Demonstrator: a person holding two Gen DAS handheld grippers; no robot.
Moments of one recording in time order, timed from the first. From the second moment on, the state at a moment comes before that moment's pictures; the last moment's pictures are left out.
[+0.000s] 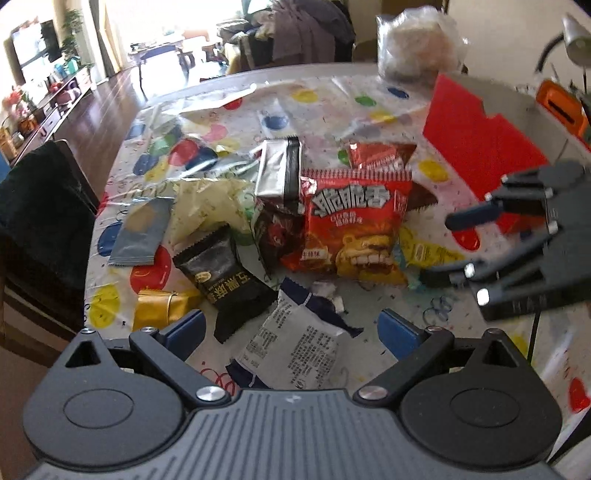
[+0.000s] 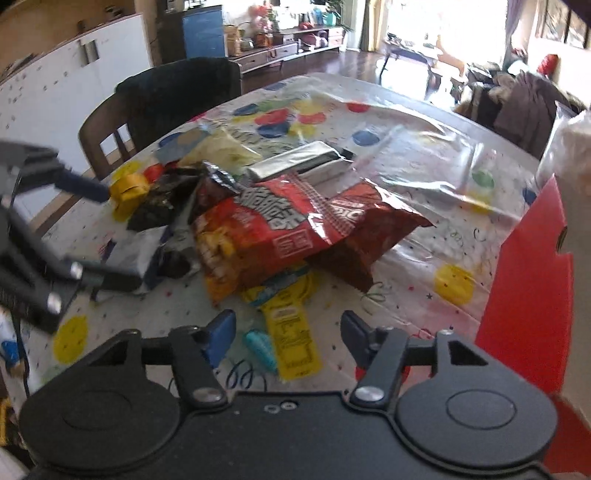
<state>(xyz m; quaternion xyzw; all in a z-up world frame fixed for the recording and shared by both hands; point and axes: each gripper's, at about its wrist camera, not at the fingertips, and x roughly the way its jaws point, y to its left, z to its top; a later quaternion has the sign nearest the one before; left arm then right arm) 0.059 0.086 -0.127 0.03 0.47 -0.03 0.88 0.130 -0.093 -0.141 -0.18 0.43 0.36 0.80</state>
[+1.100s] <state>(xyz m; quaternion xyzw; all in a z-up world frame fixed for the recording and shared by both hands) 0.068 0.089 -0.148 0.01 0.51 -0.01 0.86 0.141 -0.083 -0.147 -0.19 0.45 0.36 0.79</state>
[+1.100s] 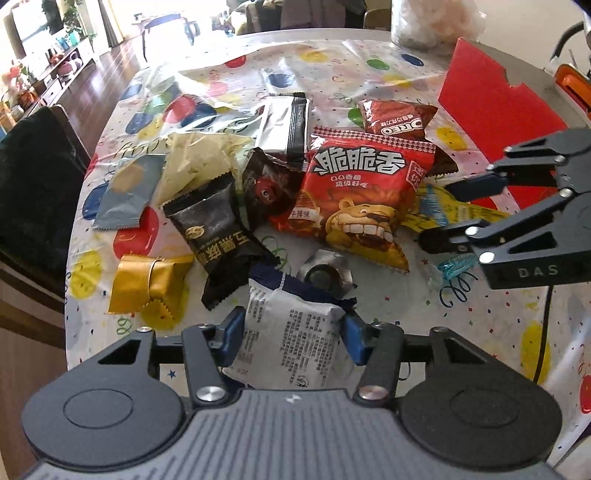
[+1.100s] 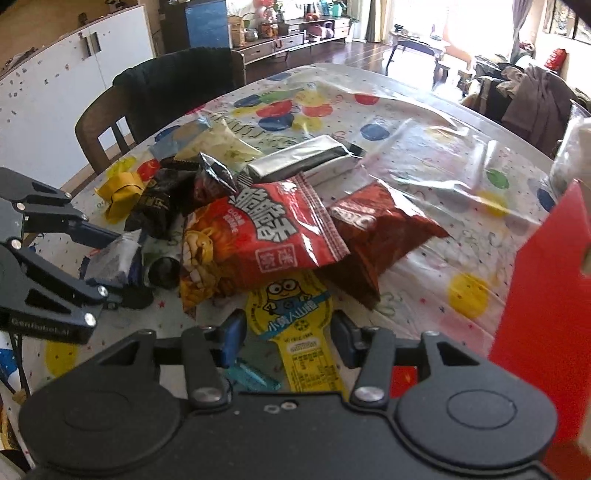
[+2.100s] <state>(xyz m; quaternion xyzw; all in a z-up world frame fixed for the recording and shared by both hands) 0.036 0.037 -0.037 -0.02 0.44 -0.09 0.89 0.059 -0.184 -0.028 -0.11 0.36 0.21 0.90</state>
